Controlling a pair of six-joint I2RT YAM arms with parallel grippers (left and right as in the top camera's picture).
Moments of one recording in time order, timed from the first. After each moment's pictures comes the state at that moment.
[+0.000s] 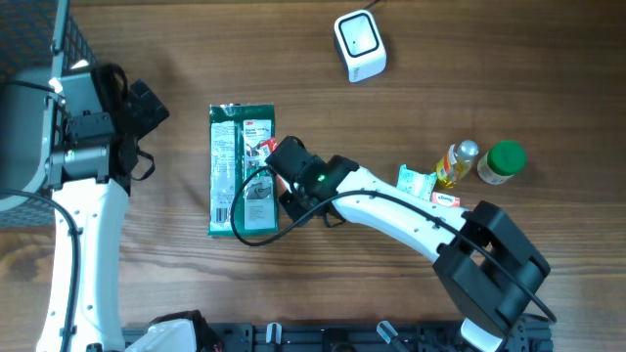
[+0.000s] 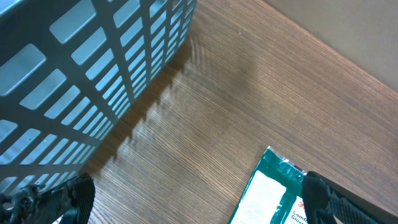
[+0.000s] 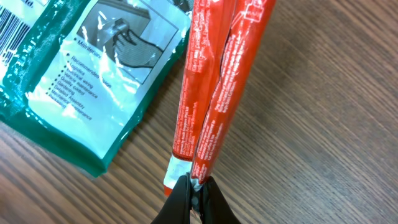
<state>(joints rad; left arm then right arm) 0.15 1.33 1.20 -0.68 -0.24 -0.45 0.88 1.88 1.25 -0.63 -0.01 0.17</state>
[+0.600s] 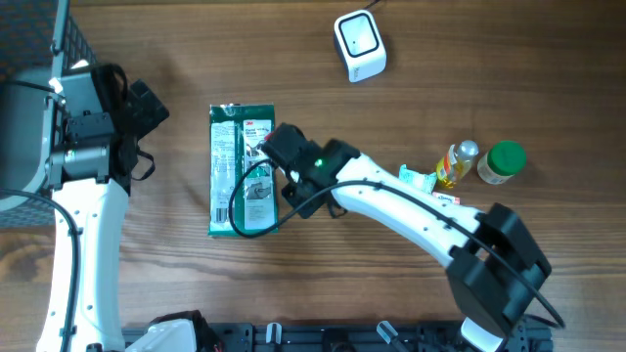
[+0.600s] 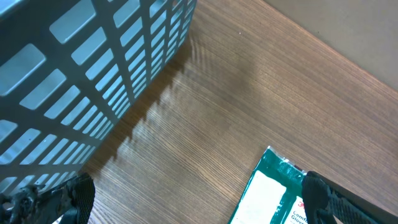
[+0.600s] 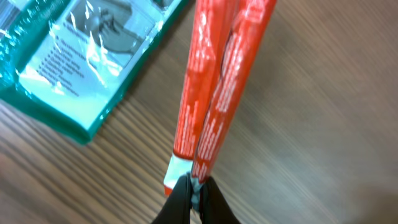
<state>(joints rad) 0.15 1.33 1.20 -0.68 -0.24 -0.45 0.86 1.87 1.44 -0.90 0.08 0.06</state>
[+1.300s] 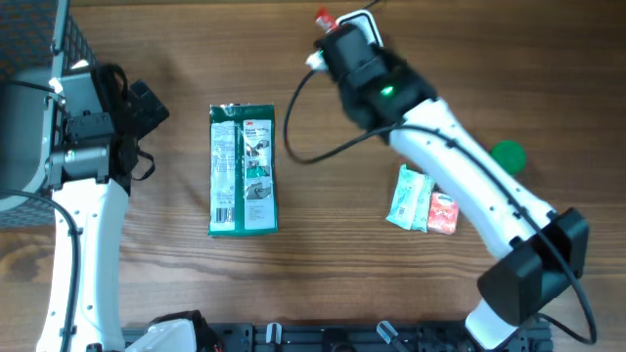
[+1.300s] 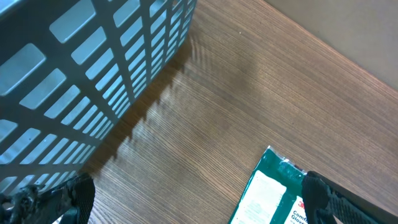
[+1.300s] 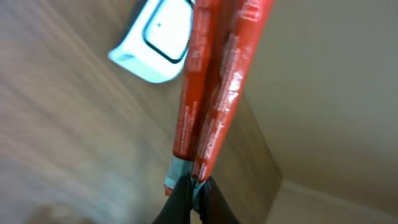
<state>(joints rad) 0.15 1.33 1.20 -0.68 -0.24 -0.45 0.58 1.82 1.71 -0.82 0.62 -0.61</state>
